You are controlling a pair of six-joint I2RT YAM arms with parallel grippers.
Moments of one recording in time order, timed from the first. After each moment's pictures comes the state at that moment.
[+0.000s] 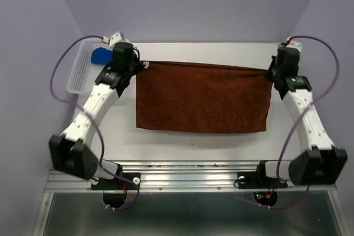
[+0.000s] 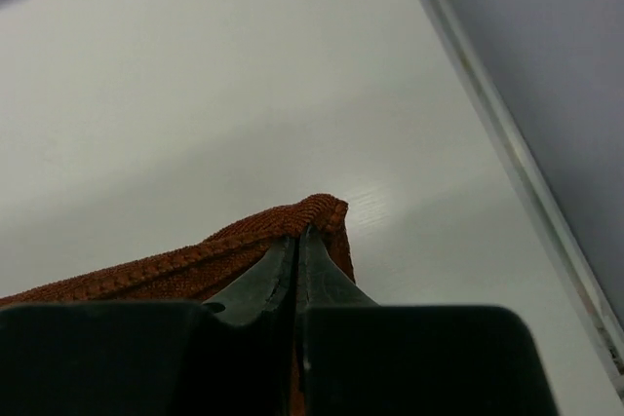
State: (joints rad) left arm -0.33 1.25 1.30 -0.45 -0.26 -0.69; right arm -0.01 1.12 1.26 -0.58 0.33 0.24
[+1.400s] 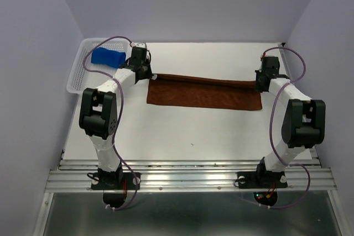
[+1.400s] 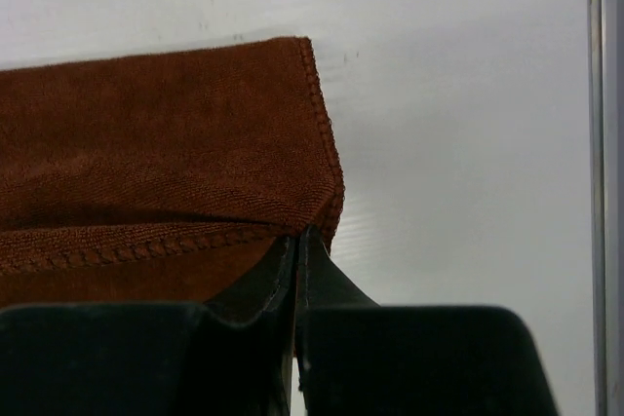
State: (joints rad) left arm -0.25 1.90 1.42 -0.27 -0.09 -0.38; right arm -0.06 1.71 1.18 -0.32 0.25 0.00
